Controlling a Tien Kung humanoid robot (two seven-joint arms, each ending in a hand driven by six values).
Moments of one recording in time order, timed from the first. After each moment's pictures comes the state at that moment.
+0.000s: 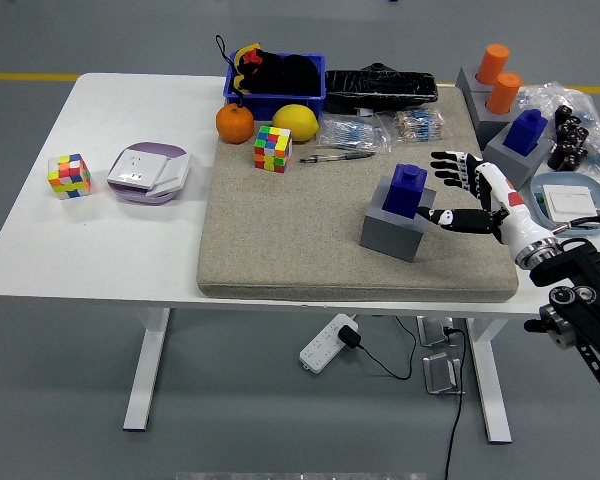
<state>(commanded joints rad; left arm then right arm) -0.09 0.21 -0.45 -0.25 0.46 0.00 0.14 0.43 -0.26 0.98 1.07 -1.15 -0.16 0.21</state>
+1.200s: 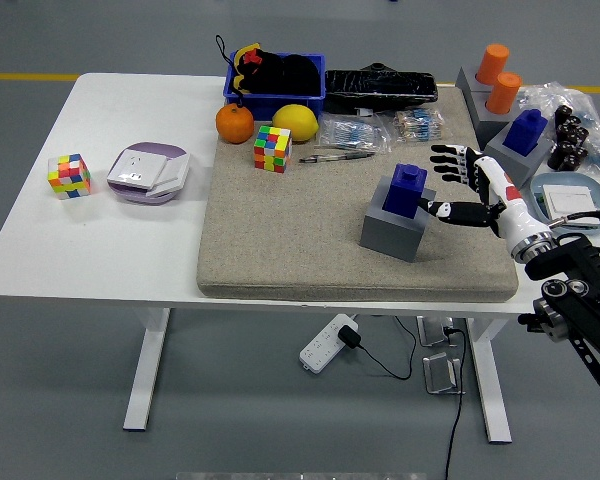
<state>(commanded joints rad) -0.10 0.20 -0.45 -0.25 0.45 0.00 0.14 0.49 -0.24 0.93 1.02 -1.13 -0.20 0.23</state>
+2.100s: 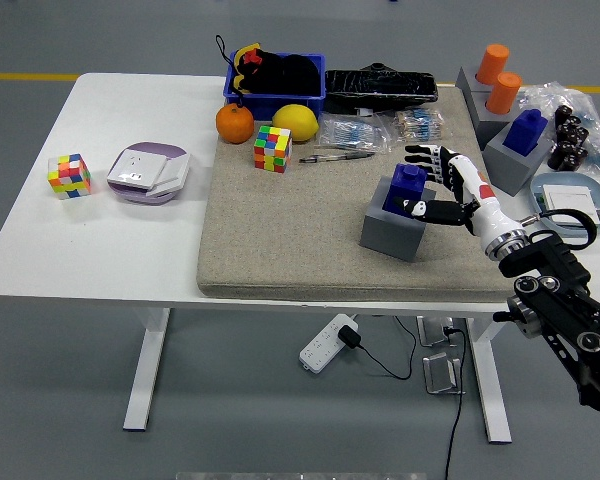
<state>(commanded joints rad) -0.10 0.20 -0.46 -0.25 0.46 0.00 0.14 0.54 -0.19 0.87 0.96 -1.11 -0.22 0.26</state>
